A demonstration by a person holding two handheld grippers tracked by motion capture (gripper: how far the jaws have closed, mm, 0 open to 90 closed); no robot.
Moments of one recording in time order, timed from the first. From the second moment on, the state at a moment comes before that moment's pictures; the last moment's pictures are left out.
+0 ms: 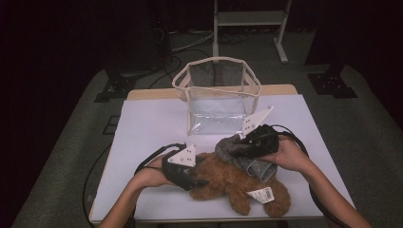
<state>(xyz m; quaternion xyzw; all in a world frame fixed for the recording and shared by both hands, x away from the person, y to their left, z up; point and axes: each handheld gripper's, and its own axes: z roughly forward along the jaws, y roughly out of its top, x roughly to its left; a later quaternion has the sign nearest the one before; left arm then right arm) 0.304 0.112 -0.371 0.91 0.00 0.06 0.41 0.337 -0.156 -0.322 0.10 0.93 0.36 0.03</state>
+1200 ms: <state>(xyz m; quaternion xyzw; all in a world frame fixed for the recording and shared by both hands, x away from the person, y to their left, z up) 0.301 0.104 -0.372 0.92 0.00 0.05 0.39 0.328 -0.154 -0.321 0.08 0.93 0.35 0.01</state>
